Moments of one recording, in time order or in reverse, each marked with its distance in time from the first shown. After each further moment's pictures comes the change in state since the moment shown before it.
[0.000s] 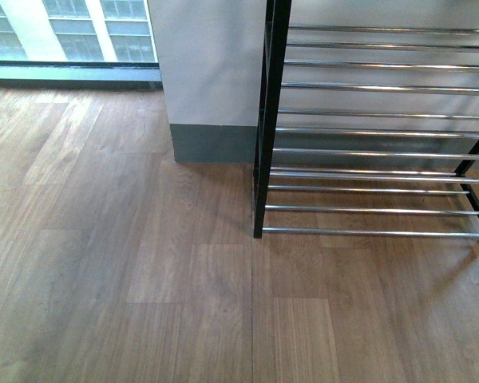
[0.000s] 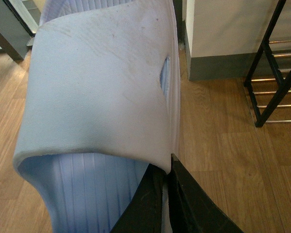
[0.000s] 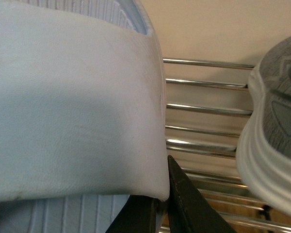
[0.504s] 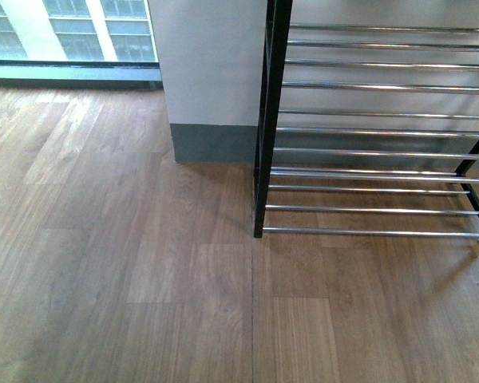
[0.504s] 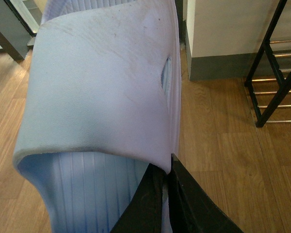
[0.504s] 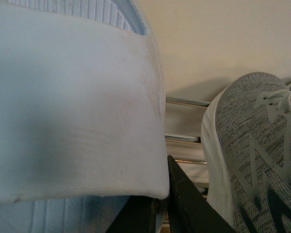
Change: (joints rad) left arm 0.000 0.000 0.000 0.000 0.000 0.000; right arm 0.021 0.382 0.550 -0.252 0.250 -0.132
